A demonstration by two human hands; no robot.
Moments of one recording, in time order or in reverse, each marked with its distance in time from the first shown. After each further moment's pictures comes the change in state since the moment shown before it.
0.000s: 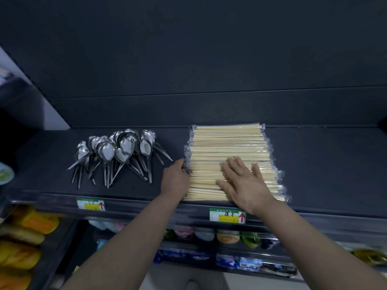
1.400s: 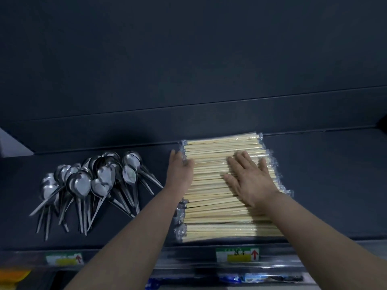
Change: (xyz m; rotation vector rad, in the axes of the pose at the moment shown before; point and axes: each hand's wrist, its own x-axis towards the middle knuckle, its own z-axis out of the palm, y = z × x) left_hand 0.106 0.027 0.024 -0.185 -0.152 0.064; right_hand 0.074 0.030 -0.017 -0.038 0.045 0.191
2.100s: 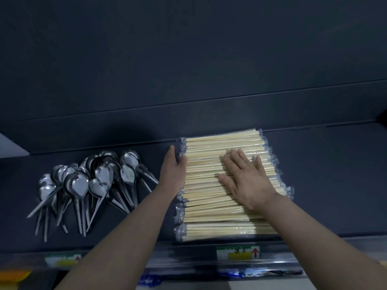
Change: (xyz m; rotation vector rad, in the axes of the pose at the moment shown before) left_hand -0.006 -0.001 -0.014 -0.112 0.027 -0.008; right_hand -0.007 -0.012 -0.003 0.034 0.020 -0.042
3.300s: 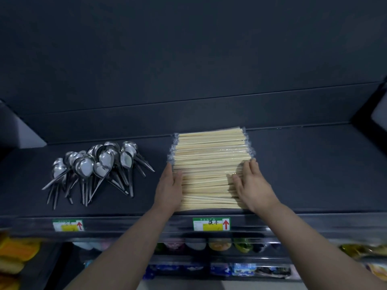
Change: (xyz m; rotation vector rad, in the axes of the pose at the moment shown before) left_hand -0.104 -0.020 0.023 0.083 0.029 0.037; right_hand -0.077 0.037 0.006 0.320 0.079 0.207
